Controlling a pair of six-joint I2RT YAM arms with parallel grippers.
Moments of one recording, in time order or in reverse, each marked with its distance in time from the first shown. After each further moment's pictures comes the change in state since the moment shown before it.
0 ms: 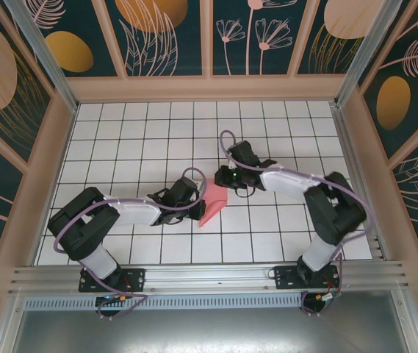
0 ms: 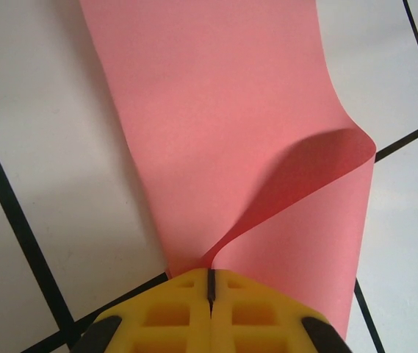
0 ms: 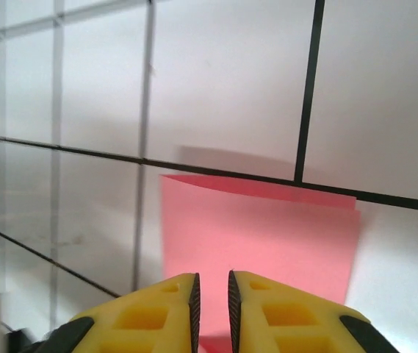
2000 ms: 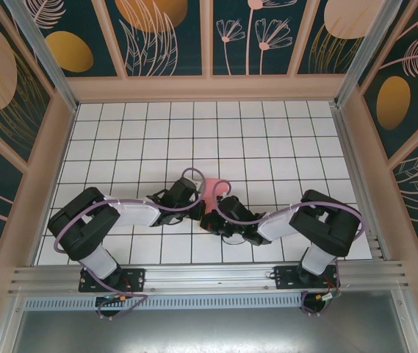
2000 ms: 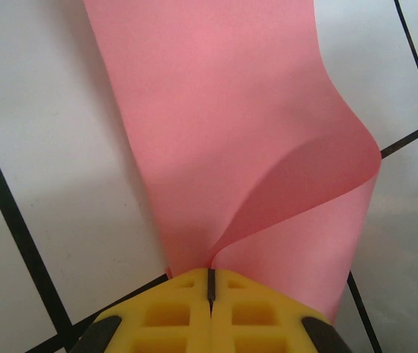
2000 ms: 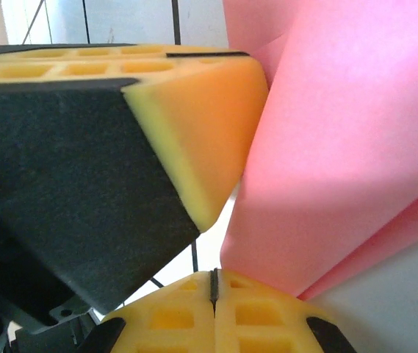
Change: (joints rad) left arm 0.000 0.000 -0.017 0.036 0.004 -0.003; right arm 0.400 0.021 -0.500 0.768 0.077 0.585
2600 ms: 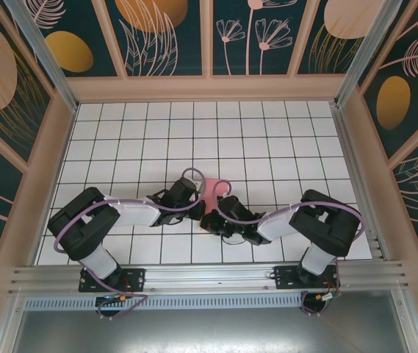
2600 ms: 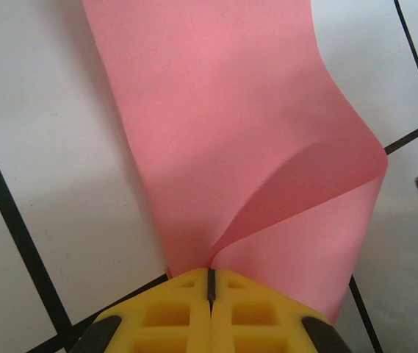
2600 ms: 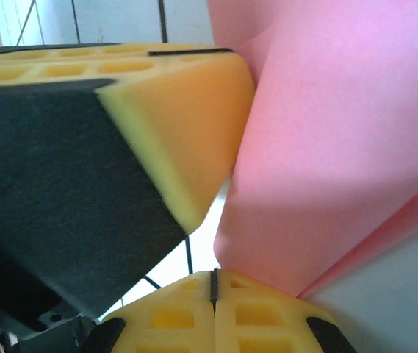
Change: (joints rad) left arm 0.000 0.000 0.000 0.000 0.000 0.005; right arm -0.001 -0.010 0.005 -0.021 -0.008 0.021
